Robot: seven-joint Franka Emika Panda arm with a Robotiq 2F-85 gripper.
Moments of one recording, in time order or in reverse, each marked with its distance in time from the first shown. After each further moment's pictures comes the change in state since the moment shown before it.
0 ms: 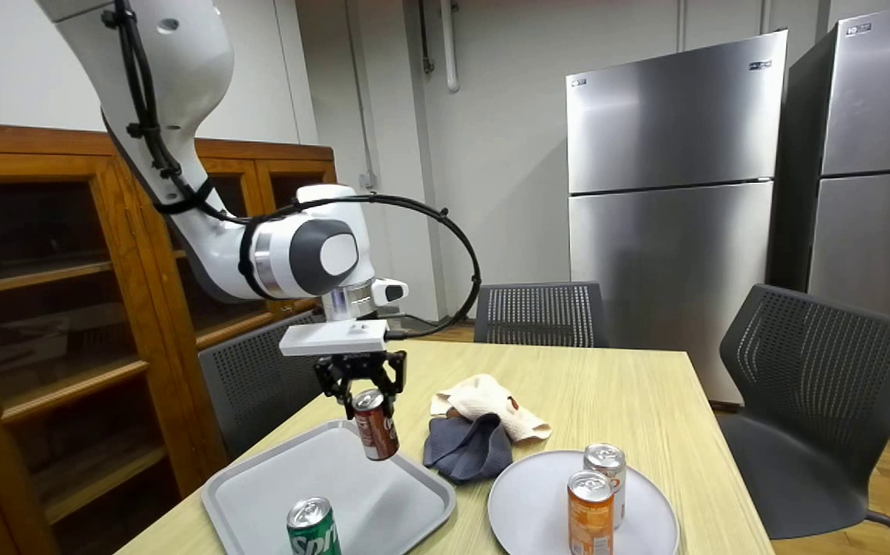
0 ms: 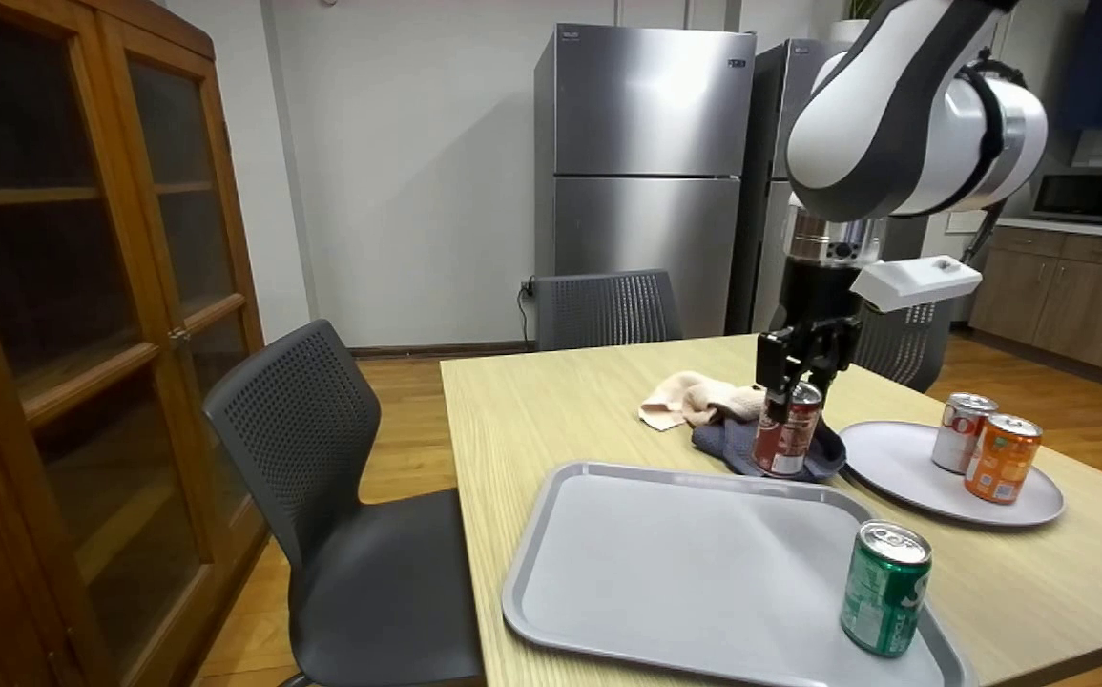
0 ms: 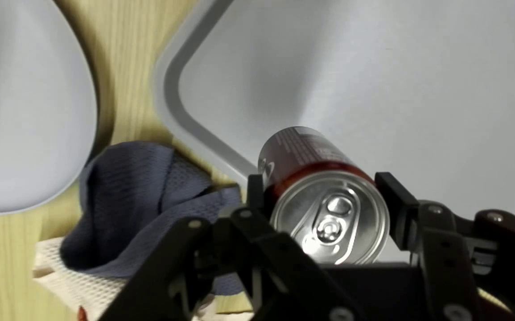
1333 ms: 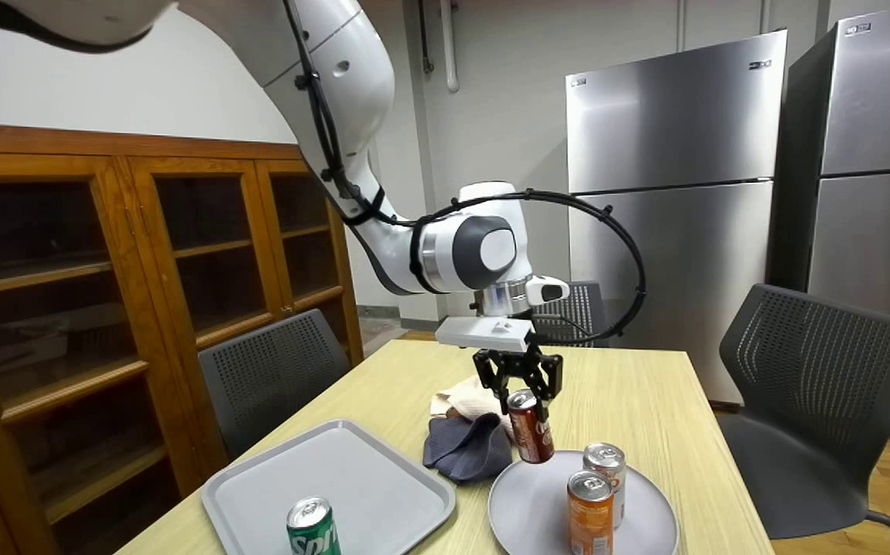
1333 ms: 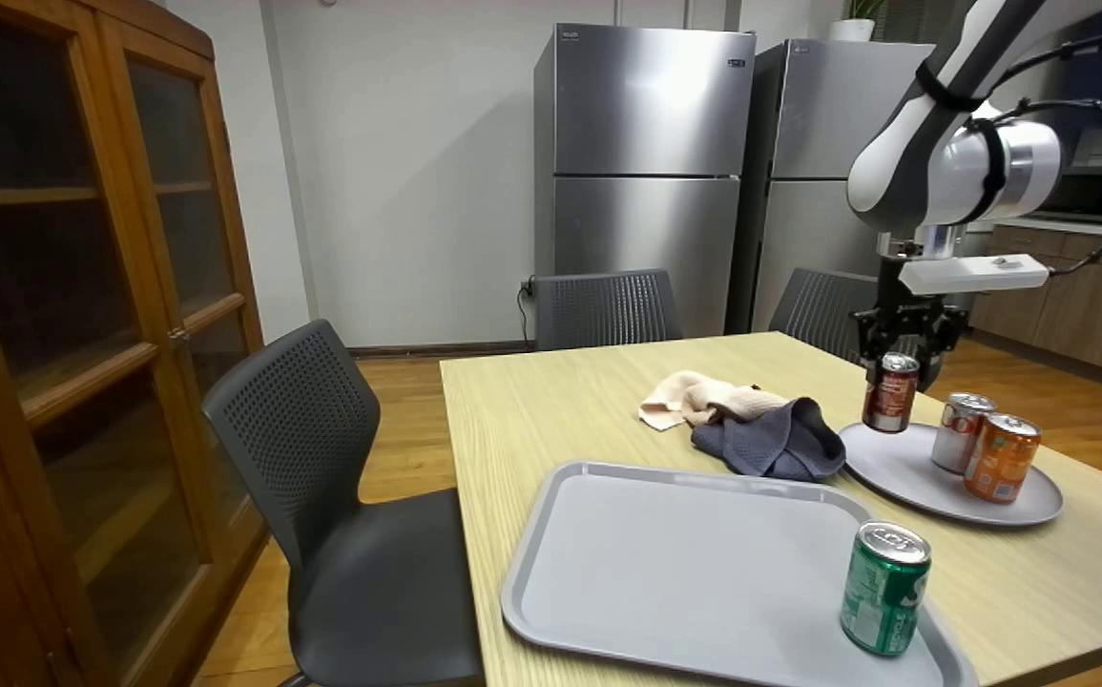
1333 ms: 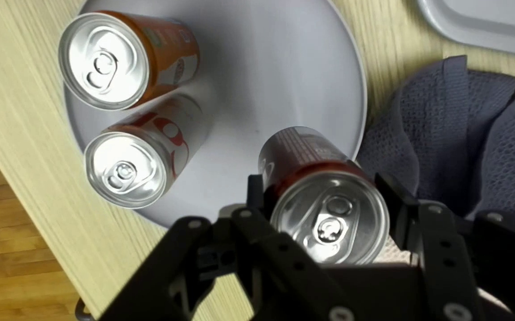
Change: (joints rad) arm -0.154 0.309 -0.214 0.421 0.017 -0.127 0.168
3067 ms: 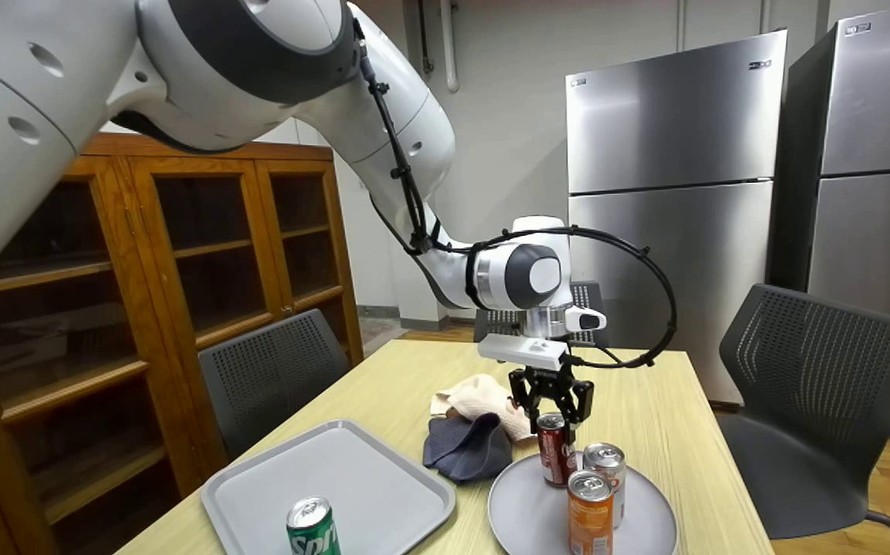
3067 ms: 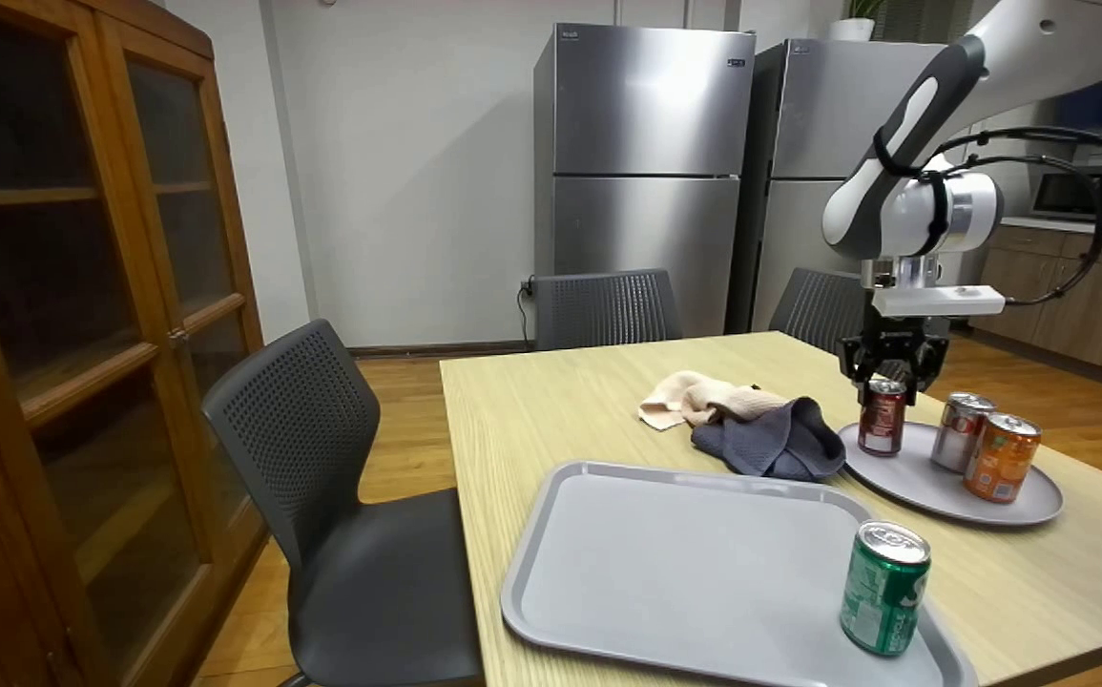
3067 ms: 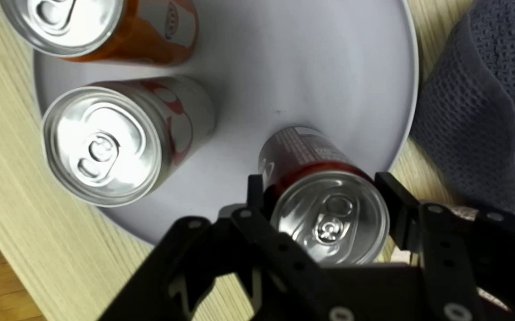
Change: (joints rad) arm -0.067 0.287 0.016 0.365 0.073 -0.209 0.030
